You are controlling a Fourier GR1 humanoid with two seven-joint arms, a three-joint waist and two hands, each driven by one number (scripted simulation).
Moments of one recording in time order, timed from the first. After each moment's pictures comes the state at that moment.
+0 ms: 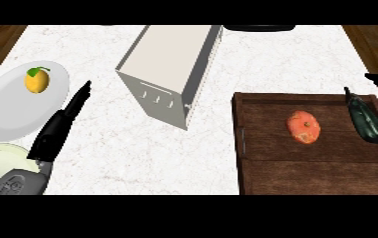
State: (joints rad) left arm -0.13 0.52 -0.25 -1.34 0.09 0.11 -0.18; right arm -0.31 -0.93 0.06 -1.14 0.07 0.59 0.04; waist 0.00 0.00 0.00
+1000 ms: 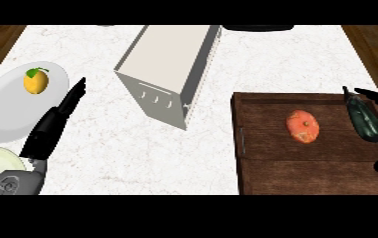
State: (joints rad) left arm -0.11 0.45 -0.11 -1.39 -0.02 0.00 -0.13; right arm -0.18 -0.79 -0.05 -1.32 0.30 0.58 0.12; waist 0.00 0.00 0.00
